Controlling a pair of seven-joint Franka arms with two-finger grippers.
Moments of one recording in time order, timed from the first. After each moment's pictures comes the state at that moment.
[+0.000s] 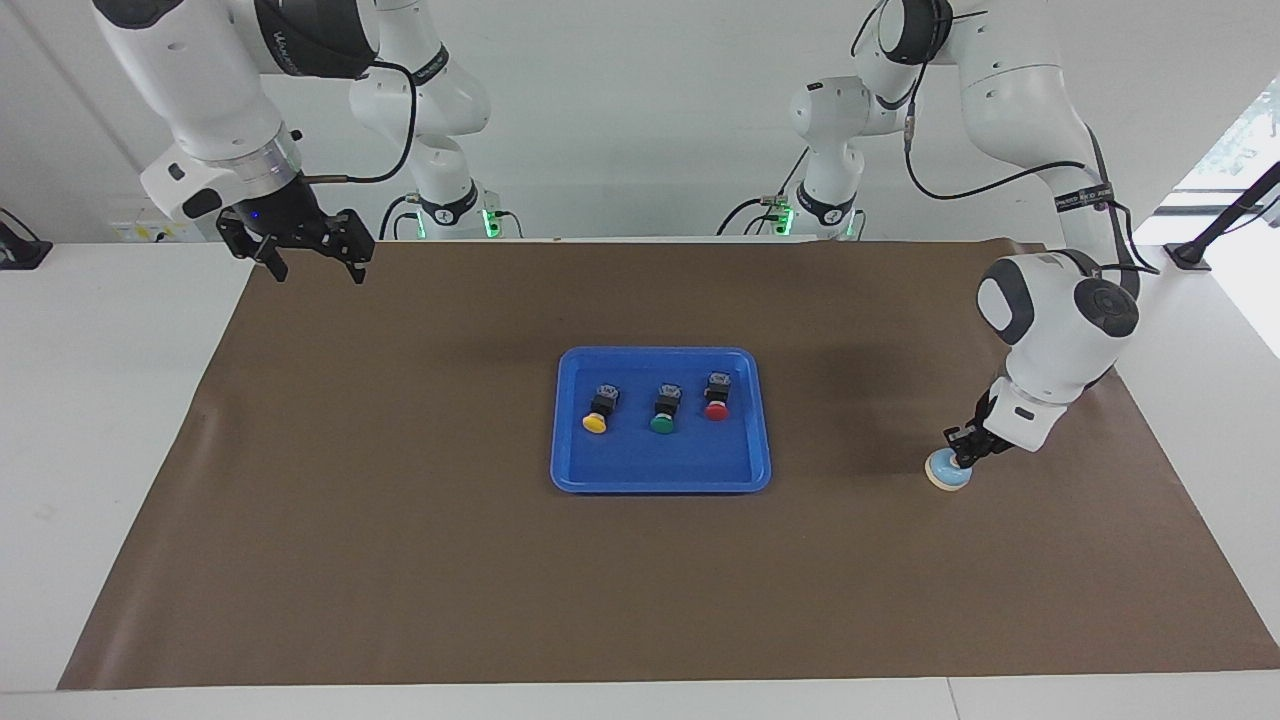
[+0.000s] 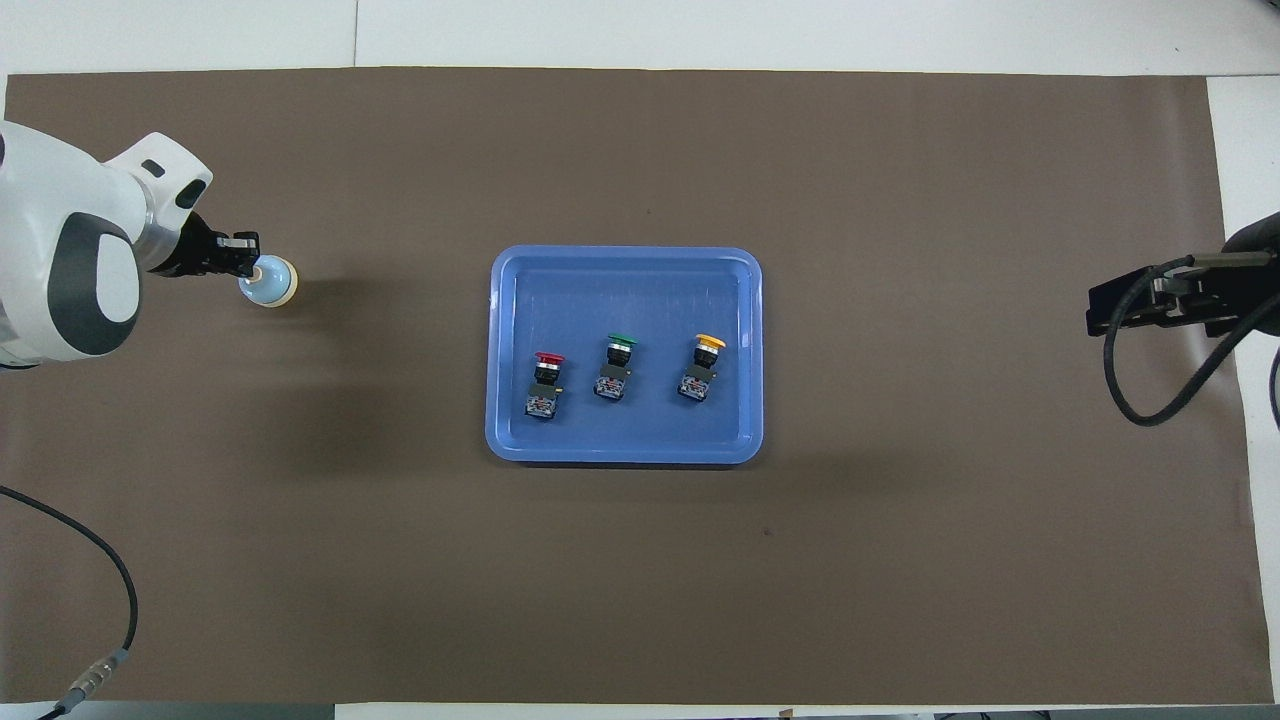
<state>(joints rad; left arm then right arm) 0.04 0.39 -0.03 -1.79 -0.01 2.24 -0.03 -0.07 -0.01 0.08 -1.62 -0.03 1.54 0.05</state>
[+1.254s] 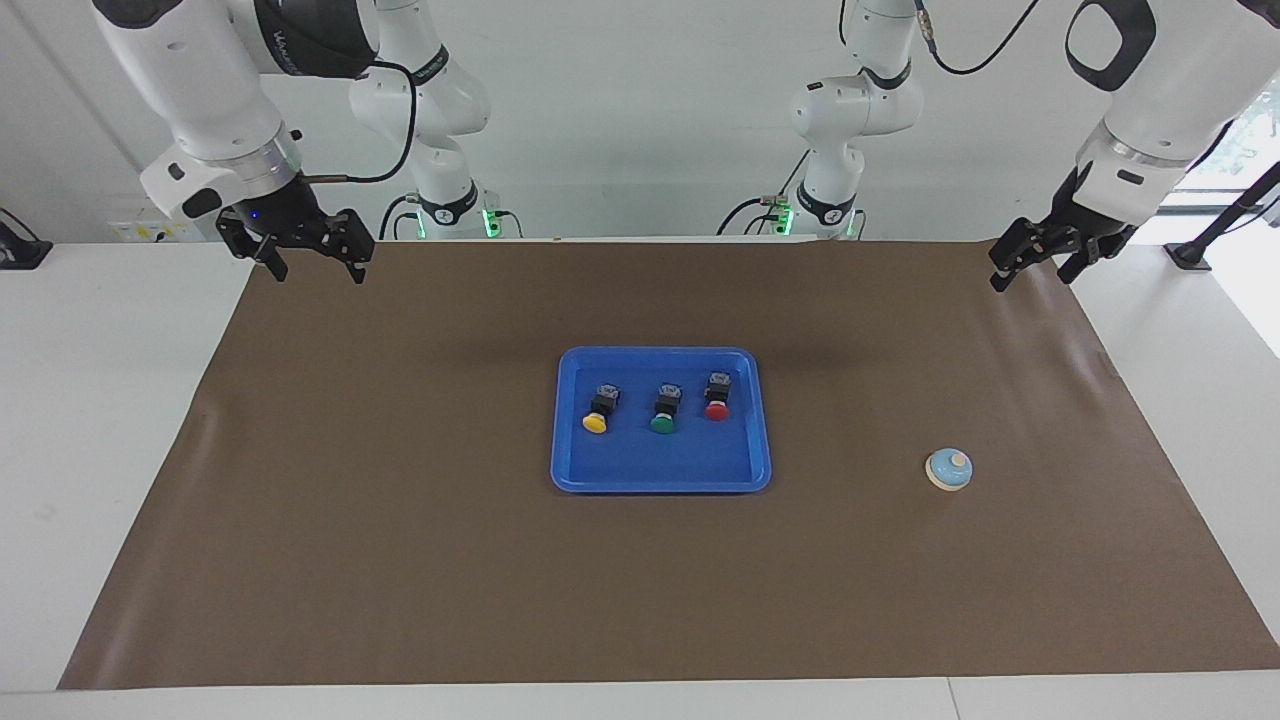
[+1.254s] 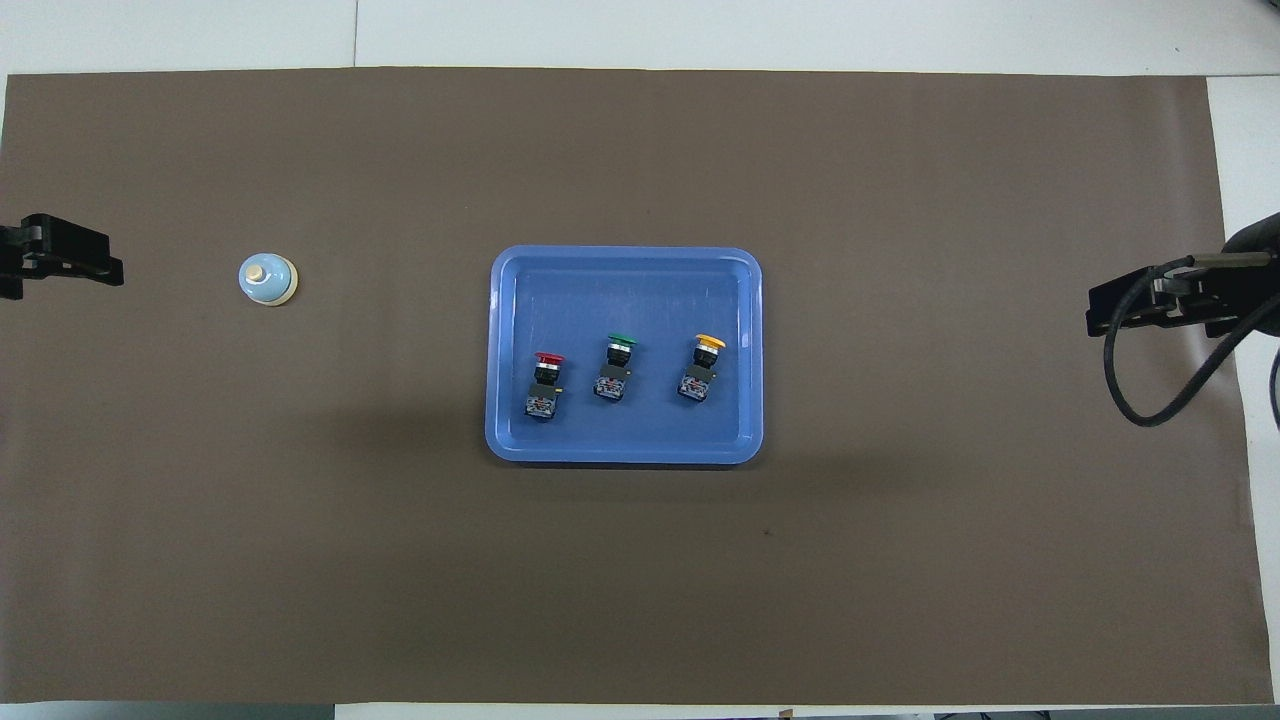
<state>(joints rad) 0.04 -0.05 -0.03 -1.63 -0.01 1.59 -0.04 -0.07 -0.01 0.08 -1.62 -0.03 1.54 0.05</state>
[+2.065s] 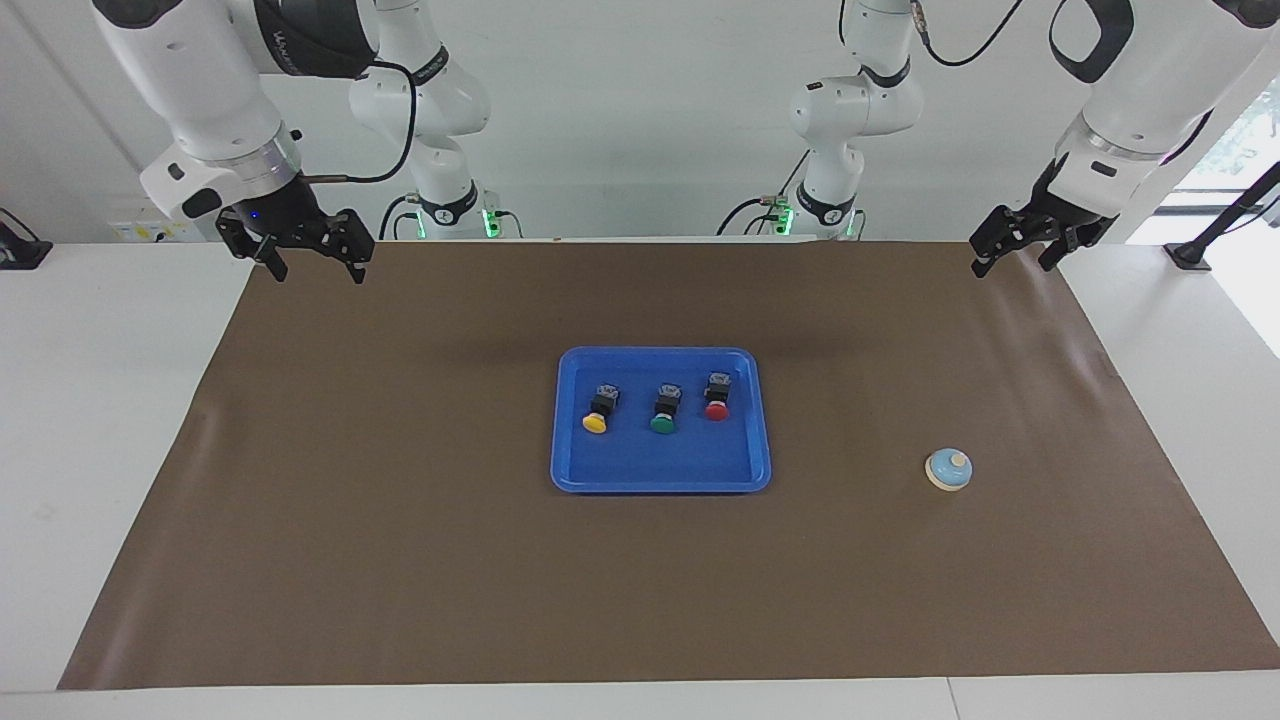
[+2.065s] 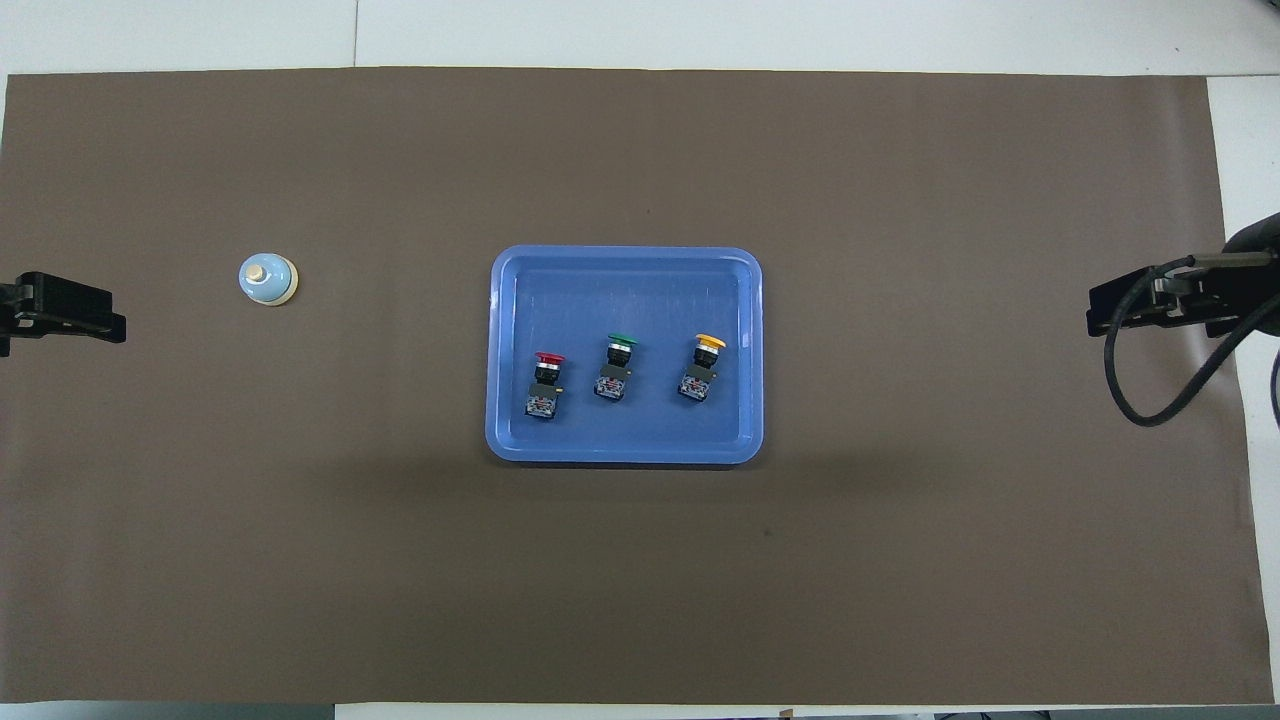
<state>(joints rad) 0.03 -0.05 -0.04 -1.65 -0.01 1.55 -0.04 -0.07 -0.01 0.08 -1.62 -0.03 1.54 0.05</state>
